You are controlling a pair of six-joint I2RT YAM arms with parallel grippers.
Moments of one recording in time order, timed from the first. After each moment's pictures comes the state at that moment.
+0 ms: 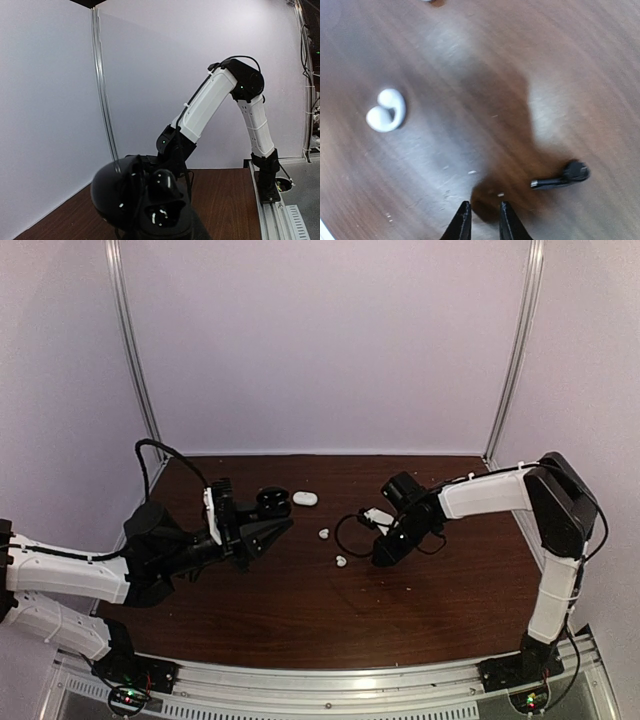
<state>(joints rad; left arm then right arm) -0.97 1.18 0.47 0.97 0.29 0.07 0.62 1.90 1.18 -0.46 -0.23 -0.04</state>
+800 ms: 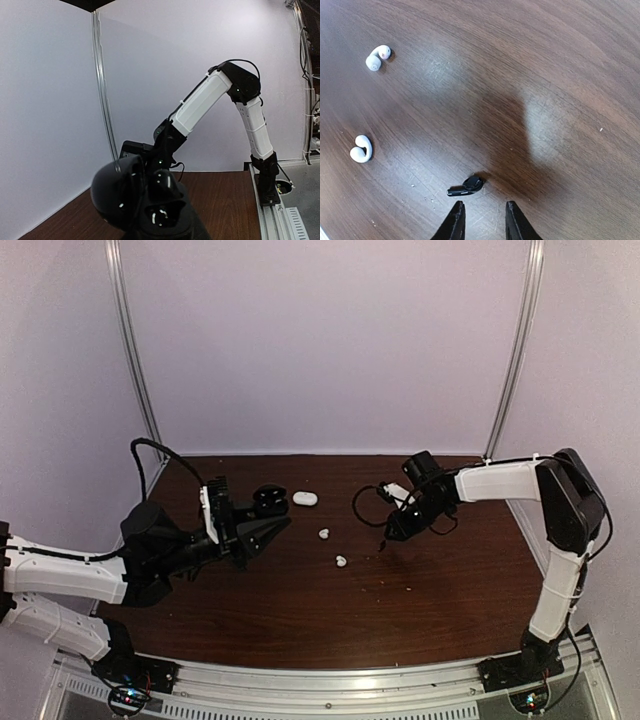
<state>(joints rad) -0.97 1.16 0.47 0.96 0.29 0.07 0.49 1.87 1.23 -0.45 -0.23 -0.02</state>
